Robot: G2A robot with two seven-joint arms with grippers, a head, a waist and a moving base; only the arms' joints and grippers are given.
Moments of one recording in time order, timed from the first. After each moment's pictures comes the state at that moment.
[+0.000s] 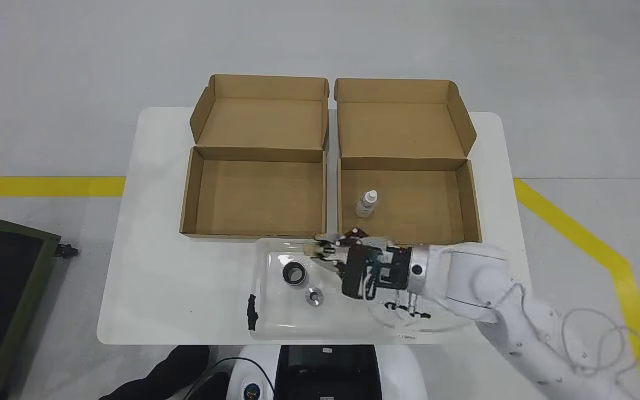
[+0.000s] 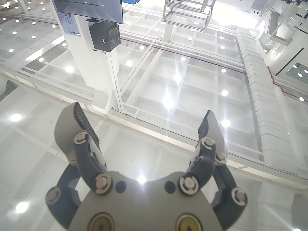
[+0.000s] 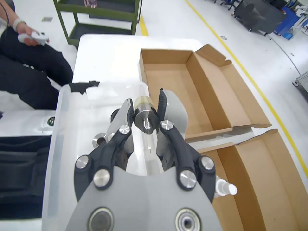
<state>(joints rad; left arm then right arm) -0.37 -0.34 -0.25 -1.16 3.07 0.41 0.06 -1.11 -0.95 0.97 -2.04 -1.19 -0.64 0.20</state>
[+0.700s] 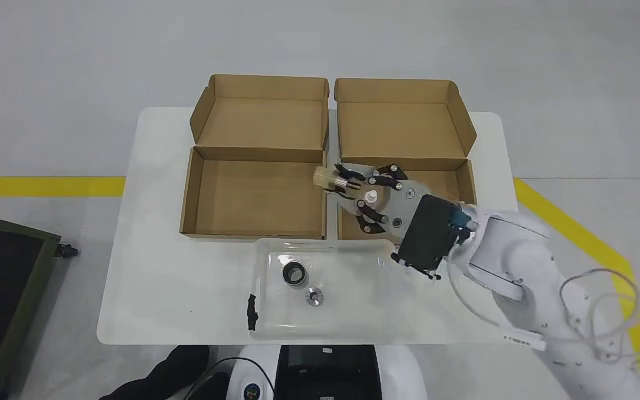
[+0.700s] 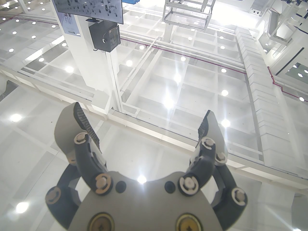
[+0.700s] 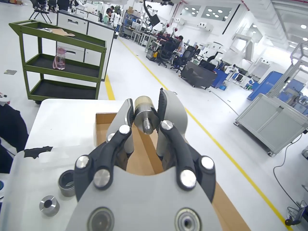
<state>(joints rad) -0.37 -0.34 -0.25 -1.16 3.07 0.41 0.06 -1.02 -0.98 1.10 -2.05 -1.19 -0.53 -0.11</state>
